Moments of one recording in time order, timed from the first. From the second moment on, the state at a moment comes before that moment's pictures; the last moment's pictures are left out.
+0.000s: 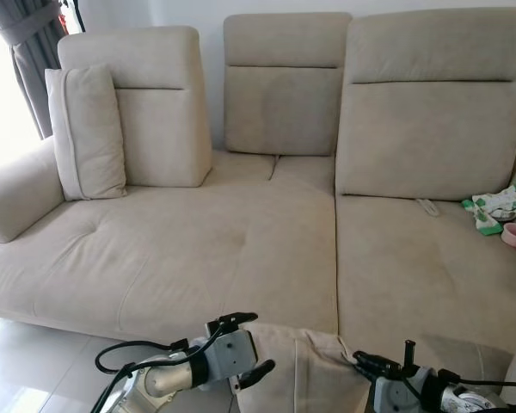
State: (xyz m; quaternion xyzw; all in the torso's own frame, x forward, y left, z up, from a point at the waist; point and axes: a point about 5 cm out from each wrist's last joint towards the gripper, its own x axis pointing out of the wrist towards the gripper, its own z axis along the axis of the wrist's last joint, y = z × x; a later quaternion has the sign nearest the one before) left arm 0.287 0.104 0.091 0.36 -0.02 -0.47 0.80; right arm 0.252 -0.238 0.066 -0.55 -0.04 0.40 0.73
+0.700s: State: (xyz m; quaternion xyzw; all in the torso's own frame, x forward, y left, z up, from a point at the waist) left arm 0.289 0.121 0.065 0.45 0.09 -0.55 0.70; right arm 0.230 -0.212 0.064 -0.54 -0.10 0.45 0.70
